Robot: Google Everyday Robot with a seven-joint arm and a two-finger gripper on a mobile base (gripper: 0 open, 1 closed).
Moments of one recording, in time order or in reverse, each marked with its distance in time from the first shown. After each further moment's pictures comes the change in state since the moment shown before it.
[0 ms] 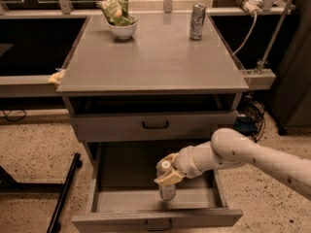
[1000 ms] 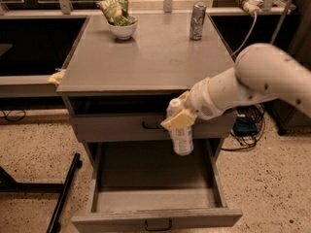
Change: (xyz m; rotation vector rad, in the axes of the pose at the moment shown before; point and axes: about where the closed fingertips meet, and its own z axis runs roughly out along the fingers) arm -0.174 -0.036 -0.170 0.211 0.125 0.056
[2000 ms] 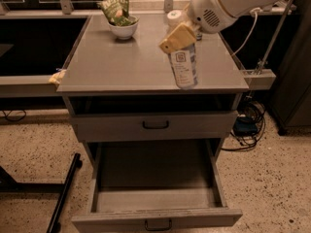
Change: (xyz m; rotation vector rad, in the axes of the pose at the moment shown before) arm -0.164 -0.069 -0.128 0.214 0.001 -0.068
